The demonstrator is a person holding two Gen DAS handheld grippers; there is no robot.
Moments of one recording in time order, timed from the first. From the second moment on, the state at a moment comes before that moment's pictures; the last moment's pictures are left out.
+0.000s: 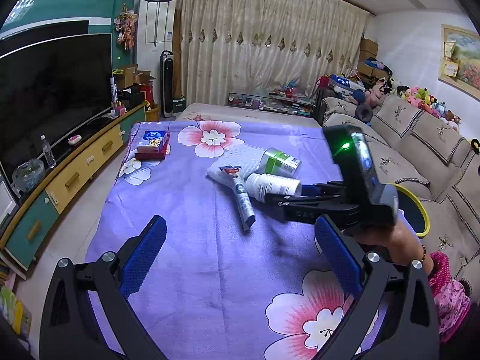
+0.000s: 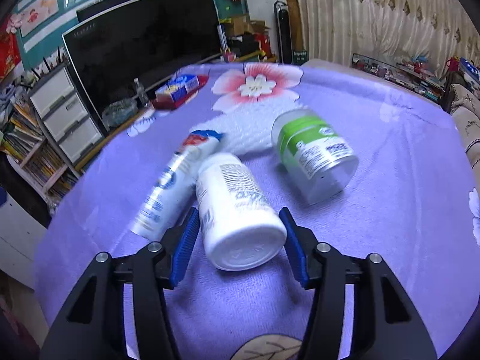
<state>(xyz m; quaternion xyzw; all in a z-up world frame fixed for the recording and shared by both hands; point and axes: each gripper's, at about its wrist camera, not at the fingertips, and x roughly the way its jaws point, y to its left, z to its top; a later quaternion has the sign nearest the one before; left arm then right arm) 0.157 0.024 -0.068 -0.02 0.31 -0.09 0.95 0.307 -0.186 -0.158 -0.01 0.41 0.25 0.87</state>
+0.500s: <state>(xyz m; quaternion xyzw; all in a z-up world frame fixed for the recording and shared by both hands) 0.168 0.001 -0.074 -0.01 0.32 -0.10 0.94 0.244 -0.258 -0.115 0.06 0.36 0.24 0.90</state>
